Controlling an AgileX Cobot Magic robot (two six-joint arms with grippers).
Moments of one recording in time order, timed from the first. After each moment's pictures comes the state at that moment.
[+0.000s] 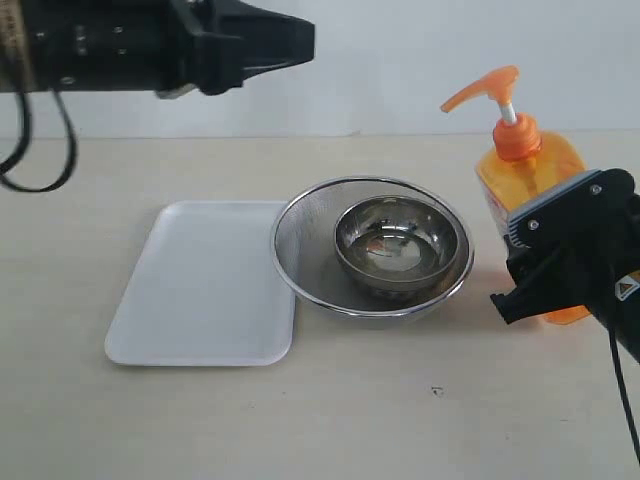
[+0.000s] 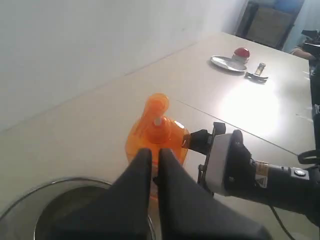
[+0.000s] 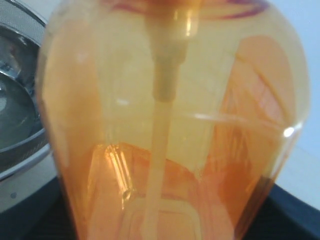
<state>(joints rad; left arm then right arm) -0.44 1.40 -1.00 1.49 -0.65 -1.50 0.45 1.60 -0.33 0.45 -0.91 -0.72</state>
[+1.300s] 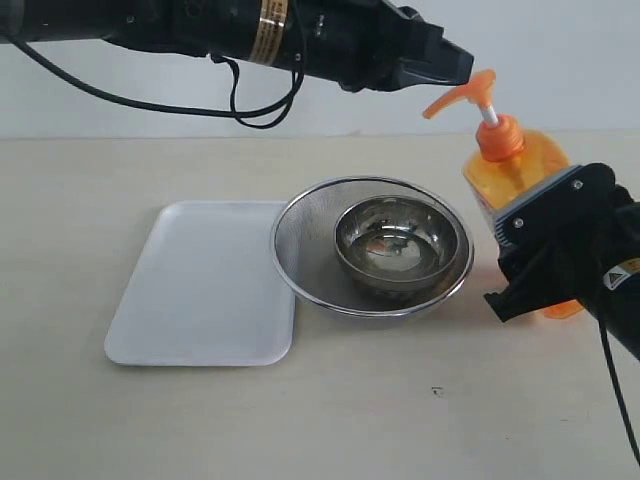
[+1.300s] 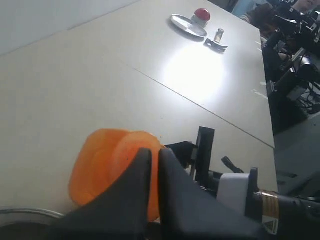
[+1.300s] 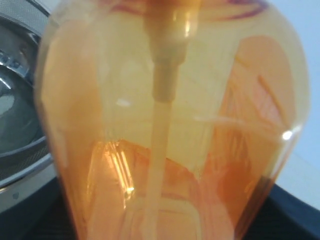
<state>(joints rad) -0.56 1.92 -1.57 1.75 -0.77 -1.89 0.45 1.60 -0.36 0.44 -0.86 -0.78</state>
